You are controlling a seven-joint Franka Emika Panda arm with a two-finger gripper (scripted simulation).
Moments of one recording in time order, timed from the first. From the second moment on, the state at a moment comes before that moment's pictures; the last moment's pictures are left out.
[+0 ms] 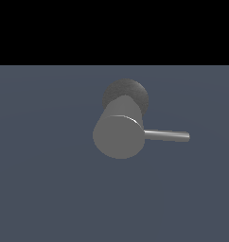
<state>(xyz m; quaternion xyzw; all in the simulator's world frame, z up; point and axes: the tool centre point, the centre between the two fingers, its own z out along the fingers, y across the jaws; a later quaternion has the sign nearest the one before) -0.256 -0.010 0.499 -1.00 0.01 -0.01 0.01</state>
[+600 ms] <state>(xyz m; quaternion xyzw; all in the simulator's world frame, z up) -0.254 -0.013 0.505 -1.00 0.02 -0.03 0.04</state>
